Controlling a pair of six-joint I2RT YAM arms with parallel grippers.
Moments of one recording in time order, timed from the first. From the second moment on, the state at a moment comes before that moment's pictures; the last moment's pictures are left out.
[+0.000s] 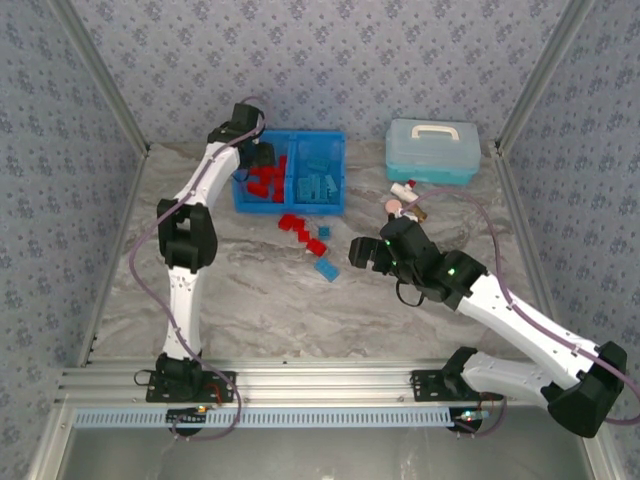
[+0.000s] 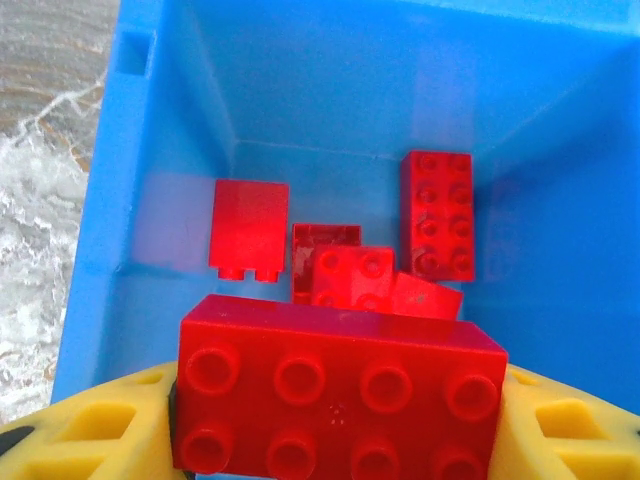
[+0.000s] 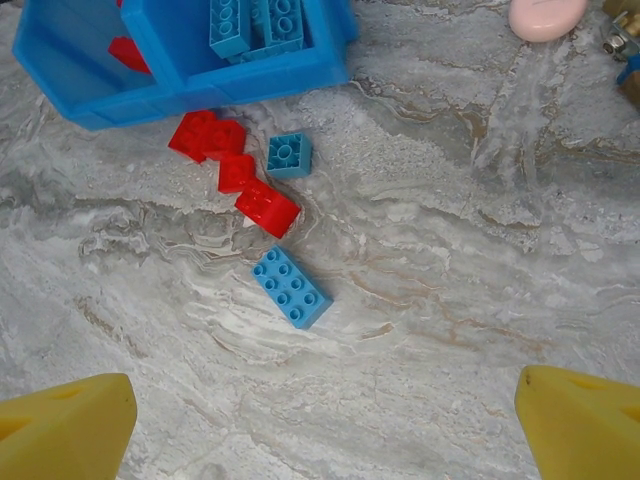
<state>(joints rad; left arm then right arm) -0.25 2.36 2.27 -0.84 -0.06 -0.32 0.78 1.04 0.97 -0.71 0.22 0.77</state>
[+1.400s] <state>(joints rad) -0.31 0.90 0.93 -0.77 0.16 -0.02 0.82 2.01 1.39 -0.66 0.06 0.11</state>
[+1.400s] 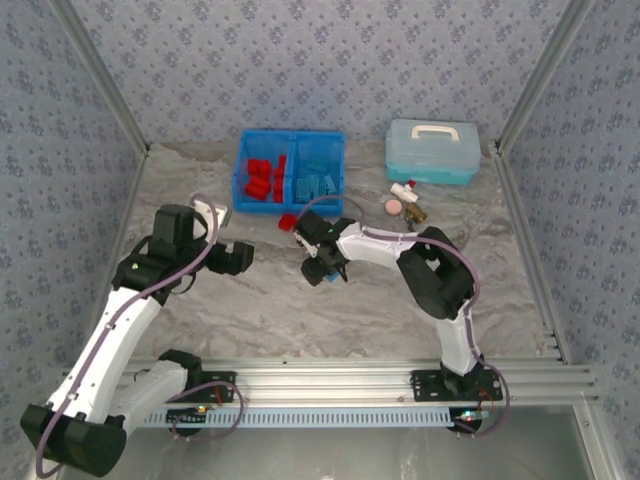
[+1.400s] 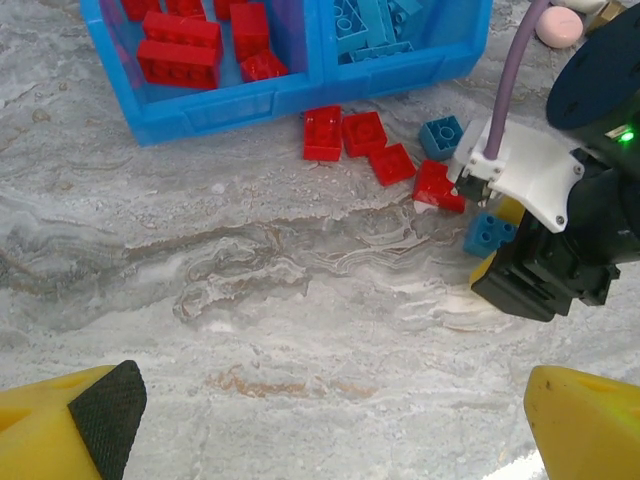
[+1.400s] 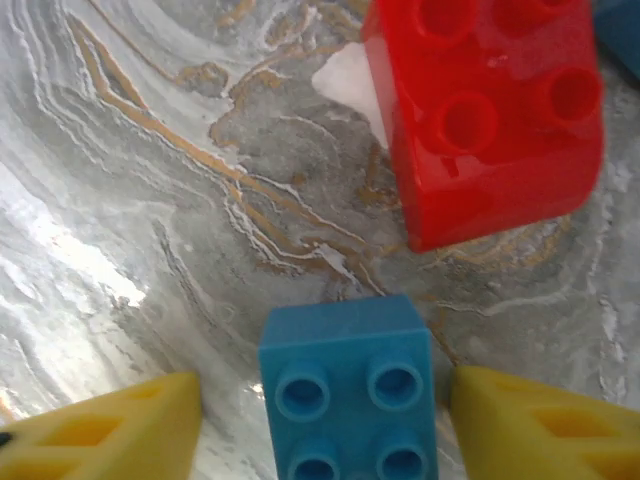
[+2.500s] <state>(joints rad) -0.25 0.94 0.92 -0.63 0.31 -0.08 0.64 2.33 2.32 -0.71 0.19 0.26</state>
